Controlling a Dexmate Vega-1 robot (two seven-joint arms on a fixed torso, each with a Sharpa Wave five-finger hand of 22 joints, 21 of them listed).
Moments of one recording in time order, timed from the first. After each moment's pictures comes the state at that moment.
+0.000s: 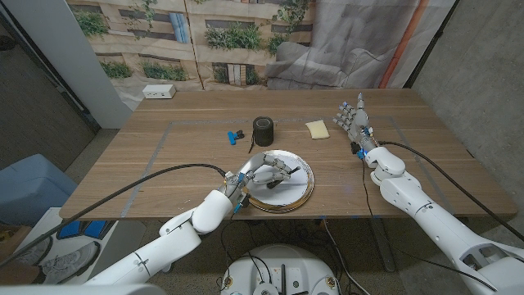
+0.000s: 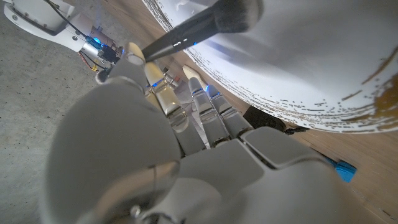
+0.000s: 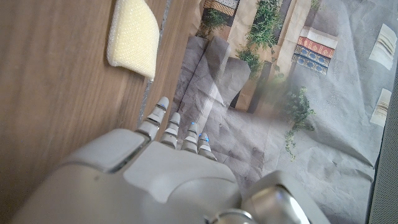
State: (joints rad) left arm 1.12 0.67 0.60 -1.81 0.12 -0.19 0.24; left_hand 1.16 0.05 0.24 -0.16 0.18 1.19 -0.15 0.20 0.19 1.27 -0.23 0.19 0.19 0.66 -0.06 0.18 0.17 0.43 -0.05 0.20 0.17; right arm -0.84 -0.51 -0.37 -1.30 0.65 0.29 0.03; right_hand -0.02 0.06 -0.10 0.18 0.30 -0.07 -0.03 0.22 0.26 0.00 0.01 0.22 0.35 -0.01 0.05 0.25 0.45 0.12 0.14 0.34 0.20
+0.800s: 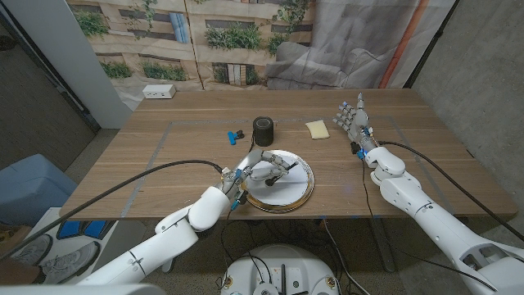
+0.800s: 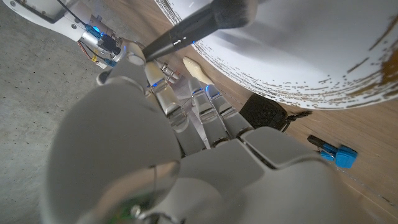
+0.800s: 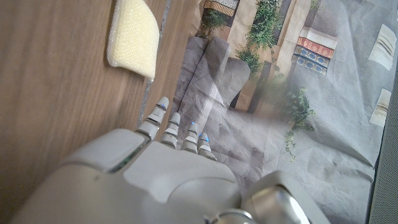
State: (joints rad) left arm 1.13 0.70 0.57 -1.88 0.10 -0.15 0.24; left_hand 1.16 0.06 0.24 -0.16 0.18 1.19 -0.15 0.20 0.19 1.27 -0.23 0.19 0.19 0.66 -0.06 0.18 0.17 0.43 -0.05 0.20 0.17; right arm -0.84 -0.51 -0.37 -1.30 0.65 0.29 0.03; right_hand -0.02 0.06 -0.10 0.18 0.30 -0.07 -0.03 0.22 0.26 0.00 0.01 0.22 0.35 -0.01 0.05 0.25 0.45 0.12 0.14 0.34 0.20
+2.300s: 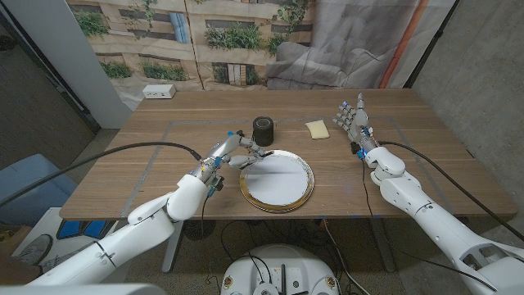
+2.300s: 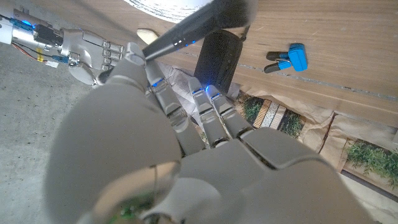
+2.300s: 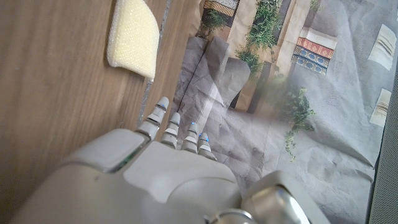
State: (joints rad) left arm 1.18 0.85 0.44 -1.98 0.29 -0.03 0.33; left_hand 1.16 0.06 0.23 -0.17 0.18 1.19 -0.14 0.20 0.19 1.27 -0.23 0.20 0.19 0.66 -0.06 0.18 0.17 0.42 -0.05 0.20 0.17; right arm -0.84 -0.51 -0.37 -1.30 0.65 0.29 0.03; right_hand -0.02 0.06 -0.10 0.18 0.30 -0.07 -0.03 0.22 0.26 0.00 0.01 0.22 0.35 -0.01 0.05 0.25 0.45 0.12 0.14 0.34 0.20
